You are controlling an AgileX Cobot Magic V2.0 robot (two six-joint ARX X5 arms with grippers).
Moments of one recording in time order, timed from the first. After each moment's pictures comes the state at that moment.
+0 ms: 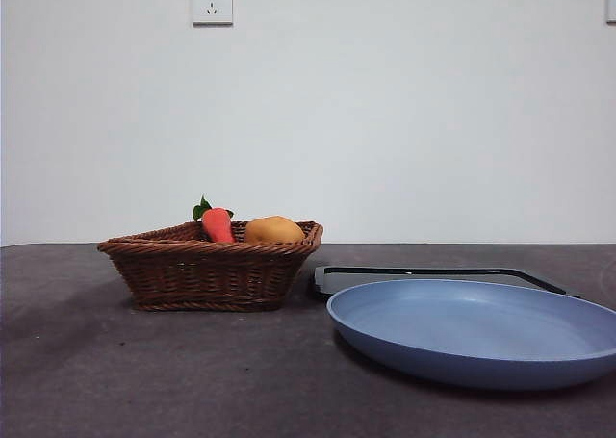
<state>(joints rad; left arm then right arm) 0.04 0.56 0.66 -0.68 0.70 0.06 0.09 0.86 0.86 -1.00 -0.39 -0.08</state>
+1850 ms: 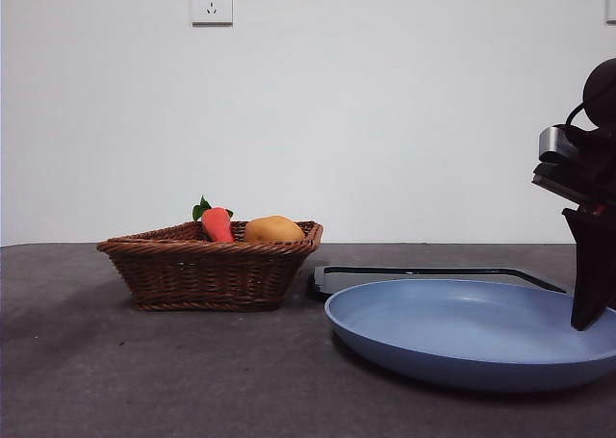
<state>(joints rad) 0.04 0.56 0.66 -0.68 0.70 0.06 0.10 1.59 0.87 -0.63 -0.38 -0.05</state>
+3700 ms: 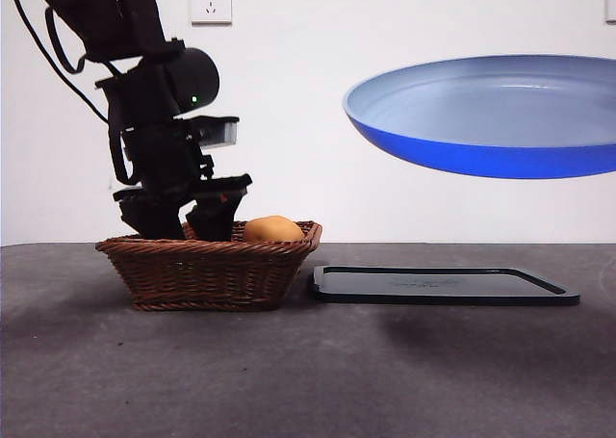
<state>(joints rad) -0.38 1.98 1.45 -0.60 0.08 0.12 0.10 0.89 0.87 -0.87 -0.36 0.06</state>
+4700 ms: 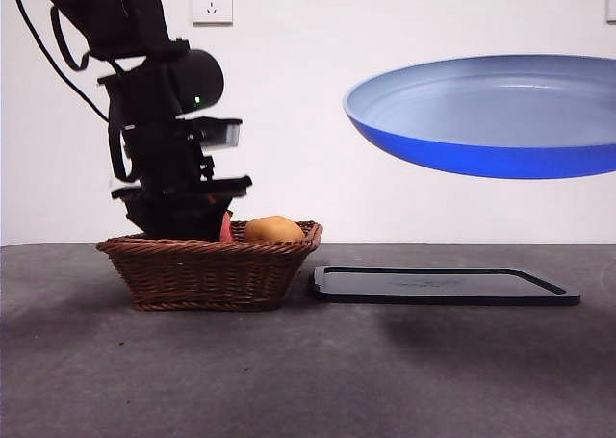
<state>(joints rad) -0.40 1.95 1.45 -0.65 0.05 0.12 0.10 0.89 0.87 -0.87 -0.36 0.06</state>
